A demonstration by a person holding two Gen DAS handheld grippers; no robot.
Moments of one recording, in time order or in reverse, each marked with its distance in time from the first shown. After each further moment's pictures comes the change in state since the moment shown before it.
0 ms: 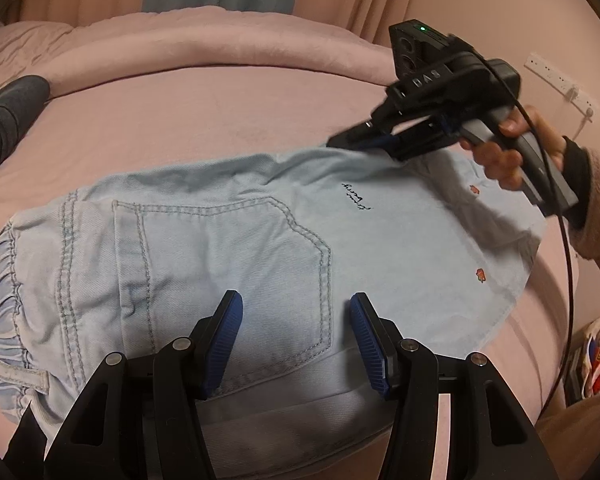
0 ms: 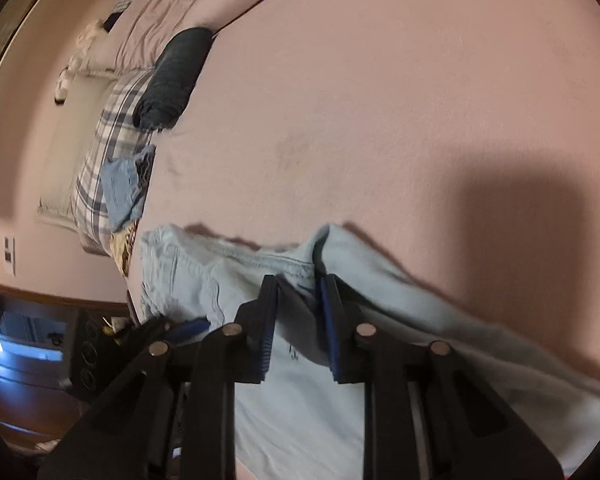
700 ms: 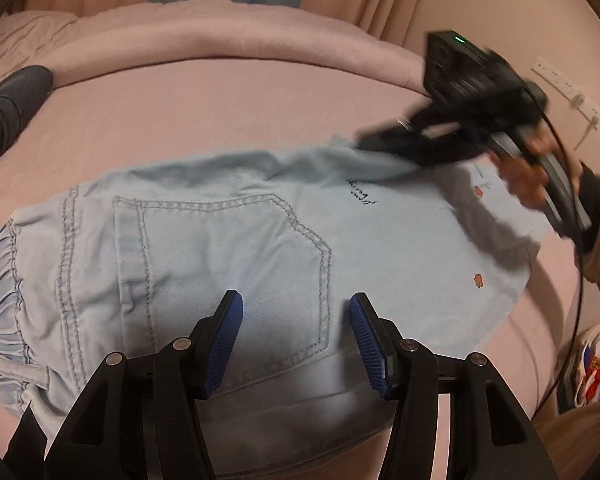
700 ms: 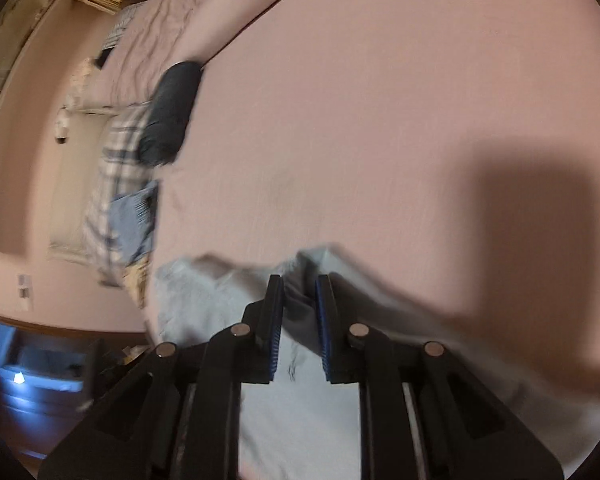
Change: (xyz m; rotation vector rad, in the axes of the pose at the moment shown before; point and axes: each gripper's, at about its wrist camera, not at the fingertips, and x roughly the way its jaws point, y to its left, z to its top) left arm 0.008 -0.002 0.012 -0.028 0.026 0.000; right arm -0.016 -0.019 0.009 0.070 -0.046 0.099
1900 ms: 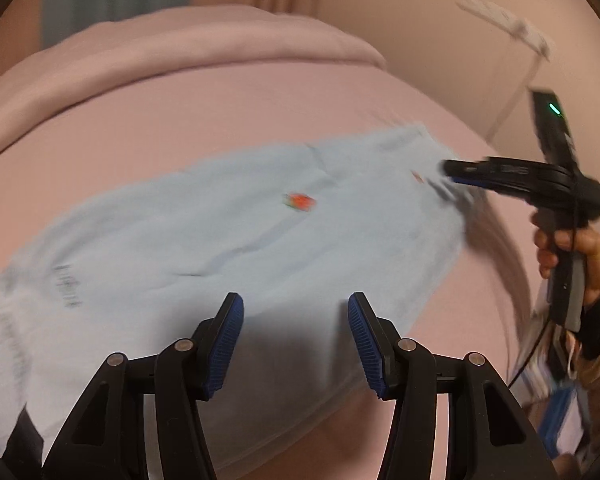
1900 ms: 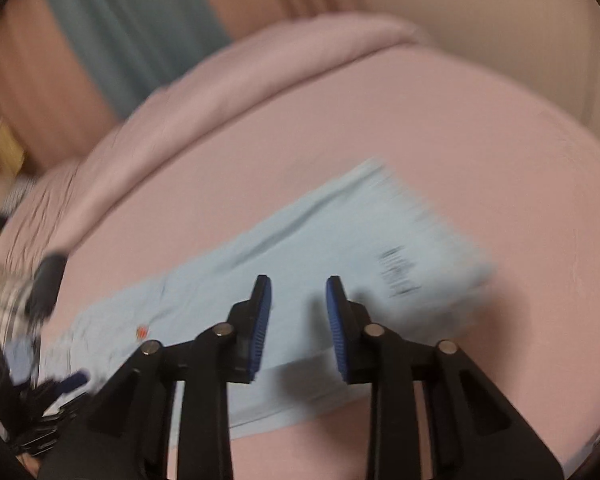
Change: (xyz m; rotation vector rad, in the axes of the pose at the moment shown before) left arm 0.062 -0.210 0.038 0.256 0.105 -0.110; right arm -0.238 -0.111 -0.163 0.194 -0.756 -0.616
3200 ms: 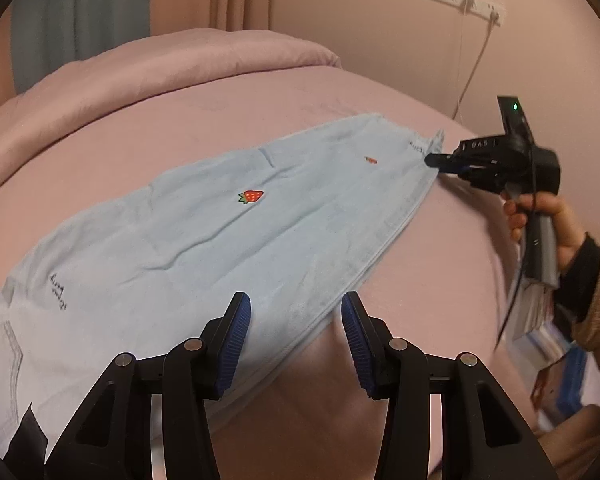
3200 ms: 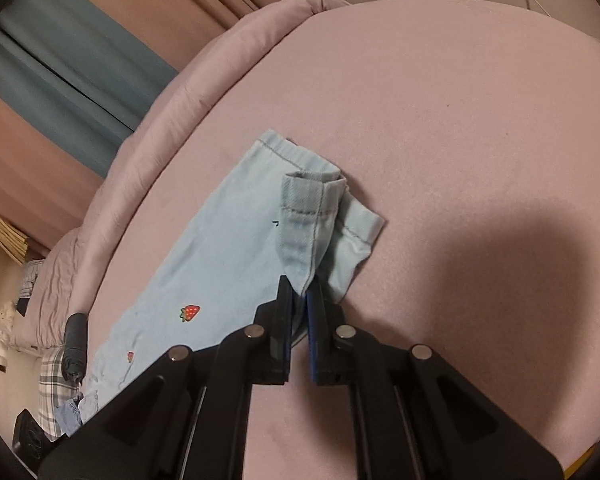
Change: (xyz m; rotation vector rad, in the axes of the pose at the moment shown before) left arm -0.035 -0.022 -0.027 0.103 -0.081 -0.017; right arm -0.011 -0.092 -0.046 0.354 -0.065 0.049
